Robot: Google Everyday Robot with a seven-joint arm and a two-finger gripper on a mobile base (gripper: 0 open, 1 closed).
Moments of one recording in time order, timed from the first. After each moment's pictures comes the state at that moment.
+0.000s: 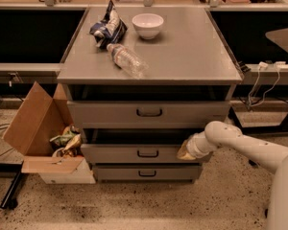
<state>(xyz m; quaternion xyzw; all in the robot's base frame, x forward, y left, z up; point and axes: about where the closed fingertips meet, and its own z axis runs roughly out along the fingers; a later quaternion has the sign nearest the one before) 0.639 -0.194 0.423 -0.66 0.70 0.06 0.26</state>
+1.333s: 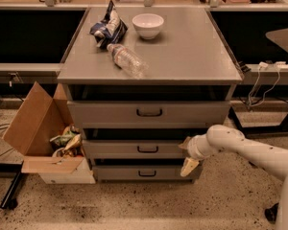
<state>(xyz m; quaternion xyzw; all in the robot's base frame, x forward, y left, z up) 0.631 -0.196 0.429 -0.66 0.70 0.04 0.28</state>
